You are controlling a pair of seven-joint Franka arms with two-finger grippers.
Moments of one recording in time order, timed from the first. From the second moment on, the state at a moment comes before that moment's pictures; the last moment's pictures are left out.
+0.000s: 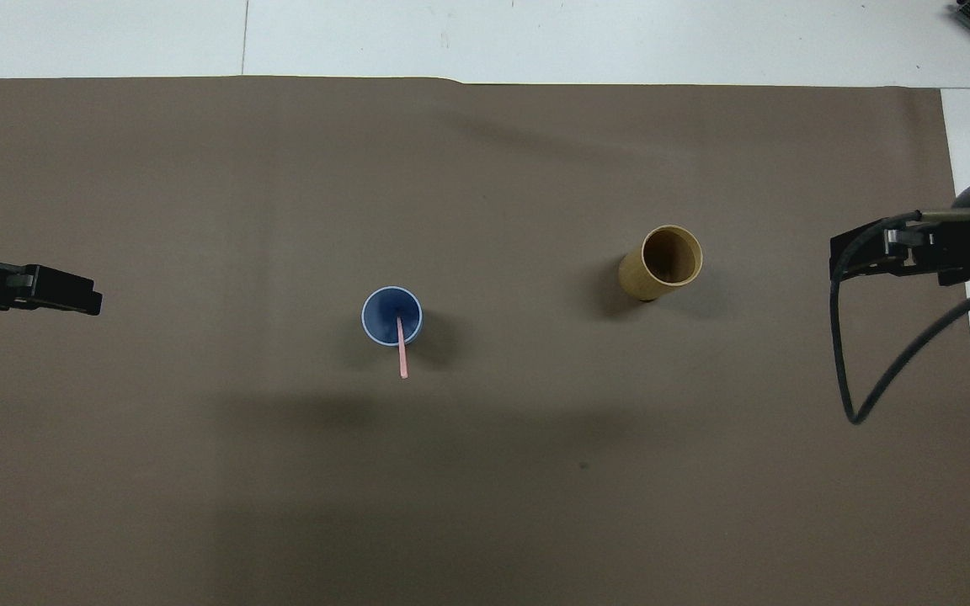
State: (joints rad) left arm 0.02 -0.06 -0.05 -1.71 -0.07 1.63 0.09; right arm -0.01 0.04 0.11 -1.42 -0.04 1.45 0.17
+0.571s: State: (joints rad) left arm 0.02 -0.06 -0.05 -1.71 -0.07 1.63 0.09; right arm -0.02 -0.02 0.11 -1.52 -0.04 1.49 0.17
